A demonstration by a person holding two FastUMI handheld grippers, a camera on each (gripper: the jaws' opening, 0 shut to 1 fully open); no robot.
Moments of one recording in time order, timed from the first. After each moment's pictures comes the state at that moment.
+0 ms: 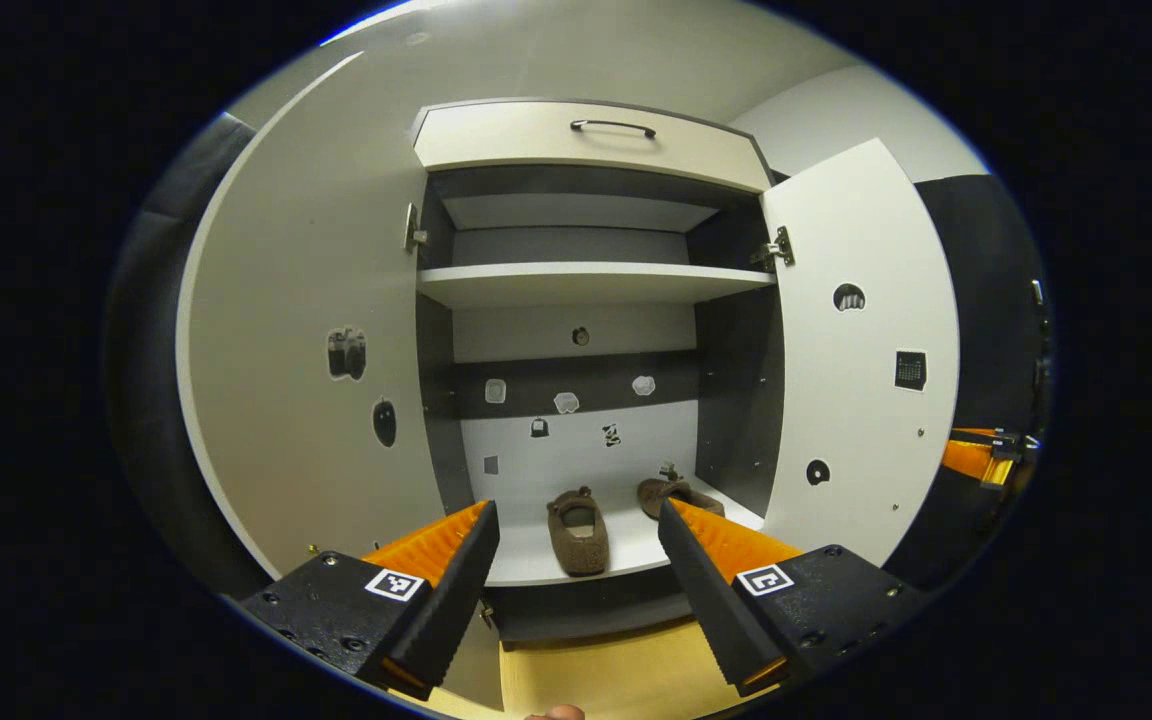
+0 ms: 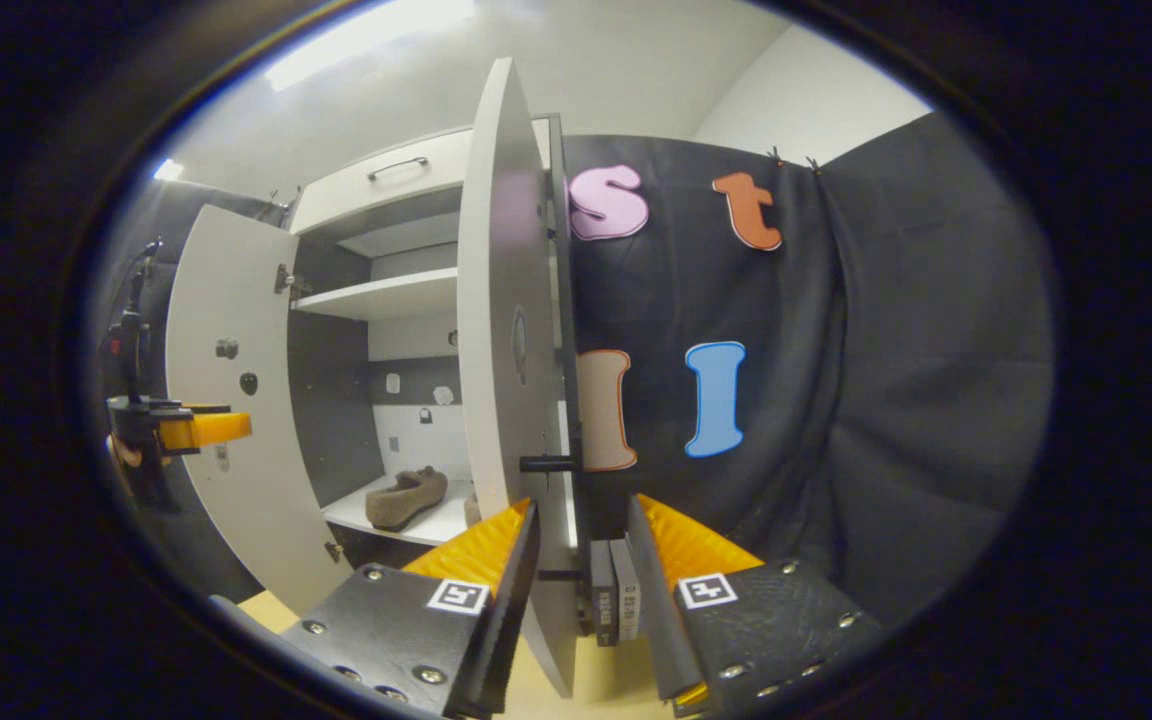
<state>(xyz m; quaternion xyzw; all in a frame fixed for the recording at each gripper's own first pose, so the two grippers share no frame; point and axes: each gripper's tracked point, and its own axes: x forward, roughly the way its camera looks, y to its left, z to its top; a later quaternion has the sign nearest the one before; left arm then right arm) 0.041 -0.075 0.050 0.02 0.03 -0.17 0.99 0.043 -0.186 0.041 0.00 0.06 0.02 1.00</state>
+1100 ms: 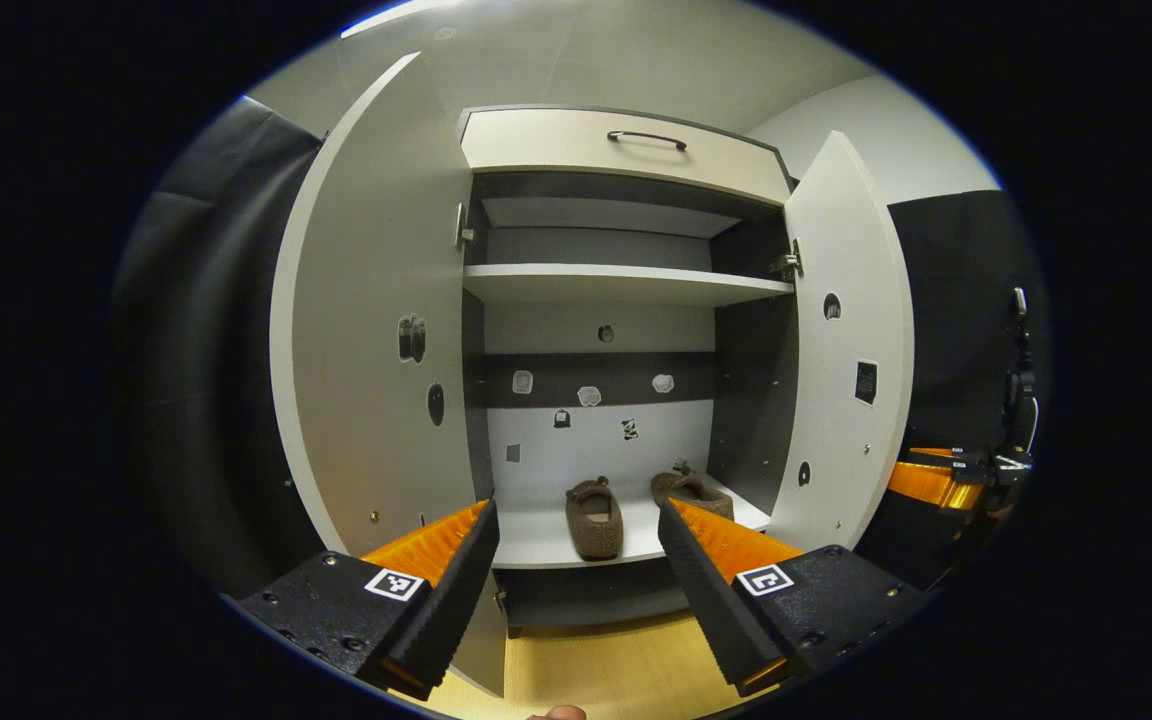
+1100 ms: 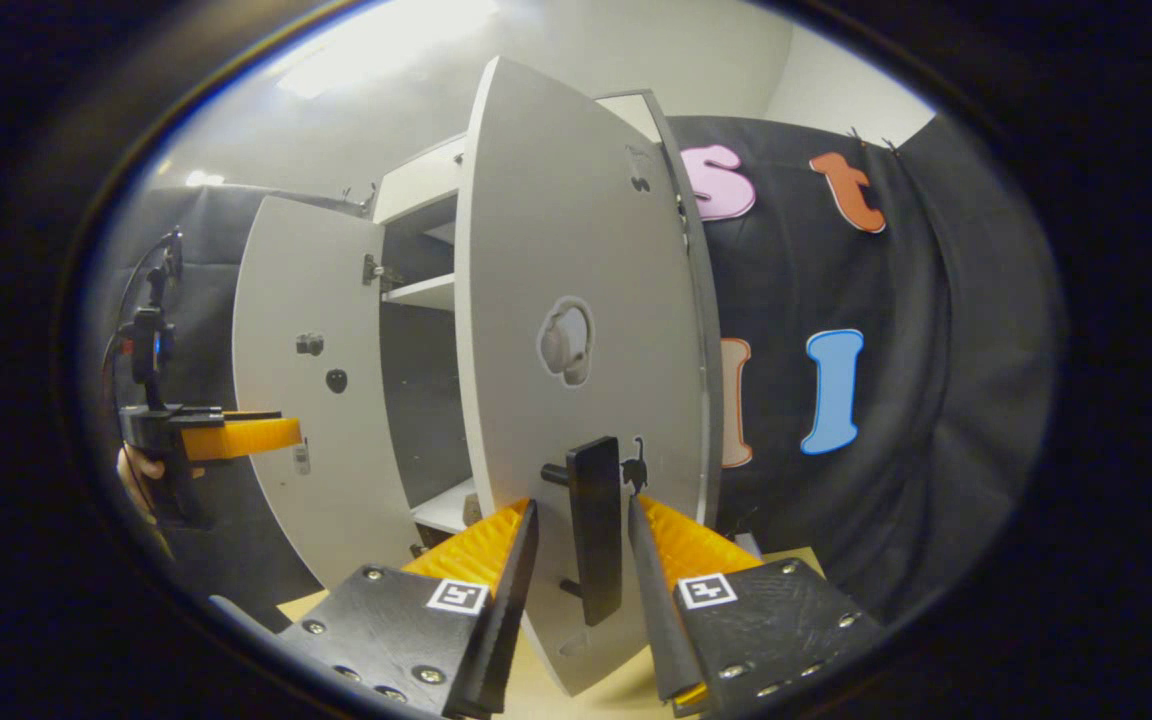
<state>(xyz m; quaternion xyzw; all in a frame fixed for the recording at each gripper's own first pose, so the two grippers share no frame) 0.024 -0.047 0.048 0.00 0.04 -0.14 0.99 0.071 -0.072 0.028 0.02 0.08 0.16 0.98</state>
